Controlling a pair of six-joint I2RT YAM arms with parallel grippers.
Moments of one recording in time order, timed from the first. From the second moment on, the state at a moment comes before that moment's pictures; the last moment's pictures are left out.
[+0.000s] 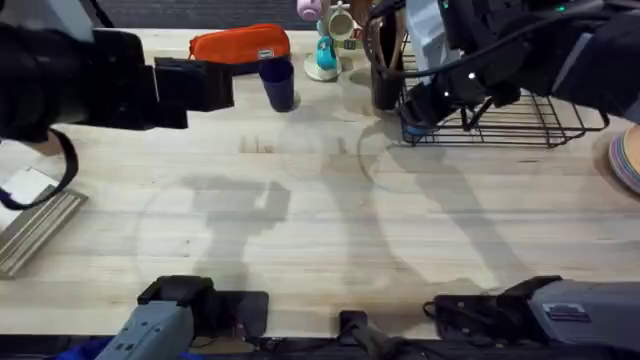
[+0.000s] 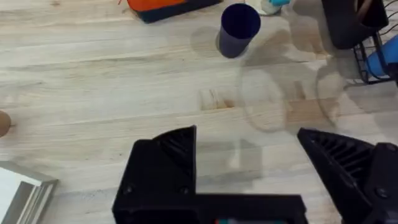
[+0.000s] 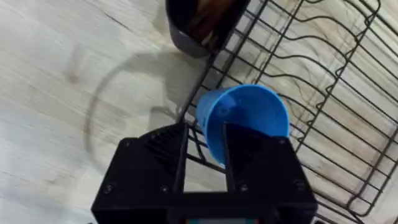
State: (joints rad) left arm -0.01 0.91 1.34 -1.20 0.11 0.02; right arm 0.37 1.52 1.17 -0.72 0.15 -0.22
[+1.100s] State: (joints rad) left arm -0.01 0.91 1.34 -1.20 0.11 0.02; right arm 0.37 1.28 1.19 -0.77 0.14 -0.22
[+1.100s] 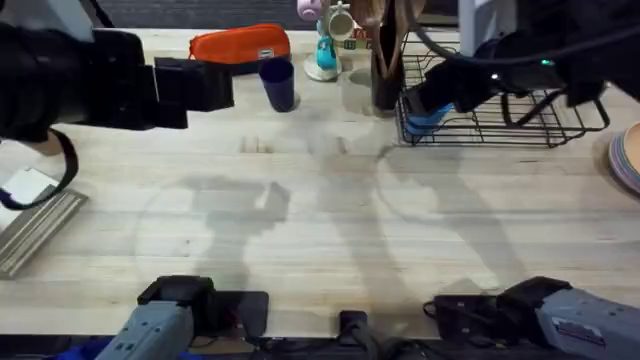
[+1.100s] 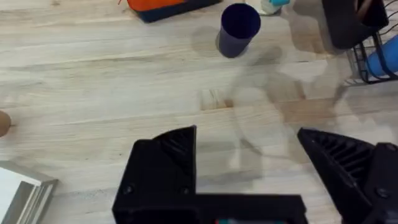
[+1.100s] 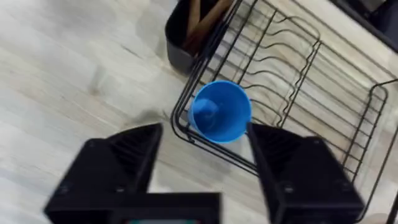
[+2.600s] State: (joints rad) left arm -0.01 1.40 1.34 -0.81 0.11 0.02; right arm 0.37 0.95 1.19 -0.99 0.13 0.01
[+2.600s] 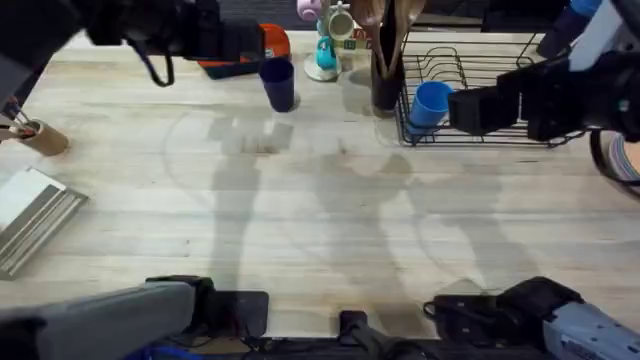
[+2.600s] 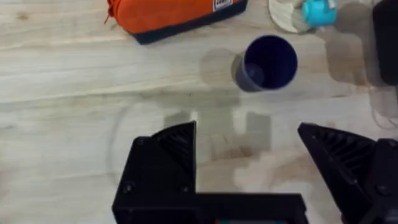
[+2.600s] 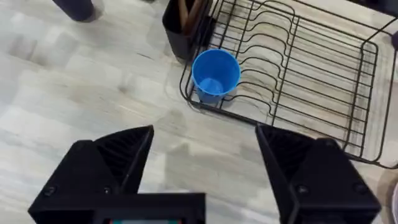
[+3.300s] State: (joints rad) left arm -0.01 1.66 1.34 -0.59 0.17 -0.07; right arm 0.37 0.95 1.19 -0.99 0.13 0.01
